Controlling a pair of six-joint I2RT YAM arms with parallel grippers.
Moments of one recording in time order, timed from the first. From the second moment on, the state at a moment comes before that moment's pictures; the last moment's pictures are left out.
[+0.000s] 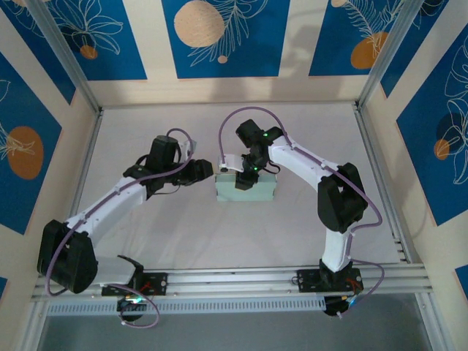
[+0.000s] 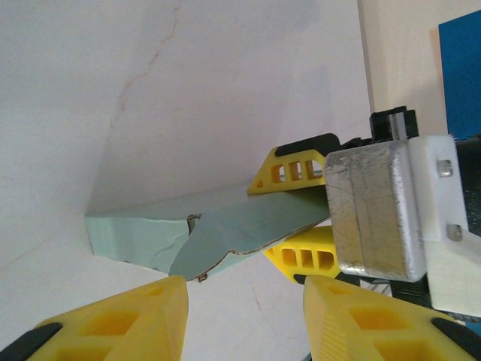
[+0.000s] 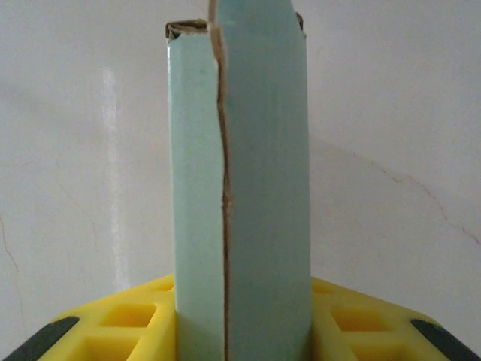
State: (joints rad) left arm -0.45 1.33 0.95 -0.35 0.52 -0.70; right arm 0.60 1.87 1.56 -1.01 -0.35 -0.86
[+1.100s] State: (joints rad) left arm -0.47 1.39 0.88 -0.14 0.58 -0.91; right arm 0.60 1.88 1.56 -1.01 -0.35 -0.85
